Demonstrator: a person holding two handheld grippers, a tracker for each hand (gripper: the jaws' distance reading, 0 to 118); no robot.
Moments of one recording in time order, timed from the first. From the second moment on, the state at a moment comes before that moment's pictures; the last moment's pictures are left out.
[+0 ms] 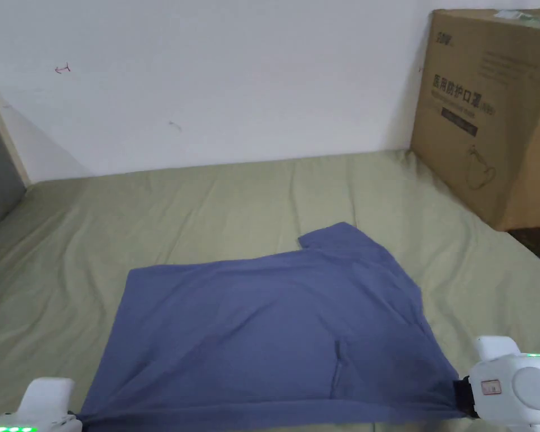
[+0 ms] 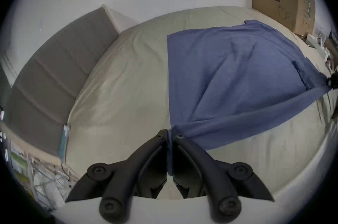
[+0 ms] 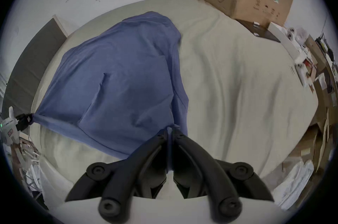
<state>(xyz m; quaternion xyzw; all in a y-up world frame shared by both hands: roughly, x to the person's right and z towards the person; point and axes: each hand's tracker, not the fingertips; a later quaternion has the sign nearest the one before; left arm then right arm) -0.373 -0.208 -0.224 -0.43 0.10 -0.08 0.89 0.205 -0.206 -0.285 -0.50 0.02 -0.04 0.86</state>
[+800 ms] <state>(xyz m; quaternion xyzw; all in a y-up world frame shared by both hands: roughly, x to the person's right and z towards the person) -0.359 -0.192 -0.105 -0.40 0.09 0.06 0.91 0.202 -0.192 -0.205 -0.43 0.04 -0.04 0.90</state>
